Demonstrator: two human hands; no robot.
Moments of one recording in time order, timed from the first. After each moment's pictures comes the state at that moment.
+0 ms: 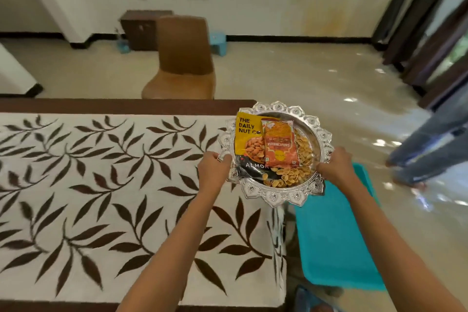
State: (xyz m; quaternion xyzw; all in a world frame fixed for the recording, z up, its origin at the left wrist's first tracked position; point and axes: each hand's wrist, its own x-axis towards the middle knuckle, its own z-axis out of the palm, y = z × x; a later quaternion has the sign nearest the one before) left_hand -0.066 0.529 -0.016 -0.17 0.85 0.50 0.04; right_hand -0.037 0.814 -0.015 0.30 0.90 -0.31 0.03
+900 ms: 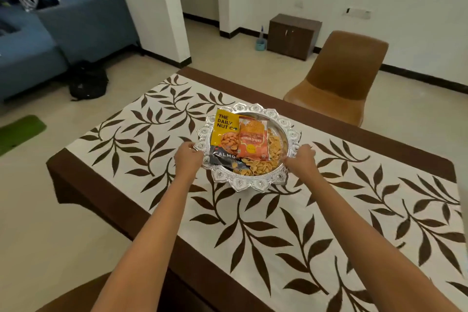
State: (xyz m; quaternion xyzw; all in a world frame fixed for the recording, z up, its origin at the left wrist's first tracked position) left_hand -0.050 -0.033 -0.008 -0.41 0.77 0.48 -0.12; right_hand -0.161 0.222 -0.014 0.04 0.92 -0.36 0.13
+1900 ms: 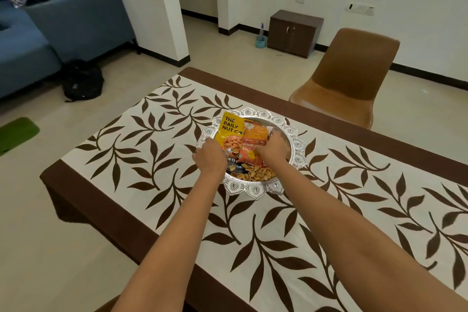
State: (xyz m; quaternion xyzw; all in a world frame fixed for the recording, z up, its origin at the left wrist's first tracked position) left_hand -0.115 -0.042 -0.012 -0.36 0.91 0.20 -0.04; right_hand -0.197 0.086 -0.022 0.01 0.92 -0.37 0.09
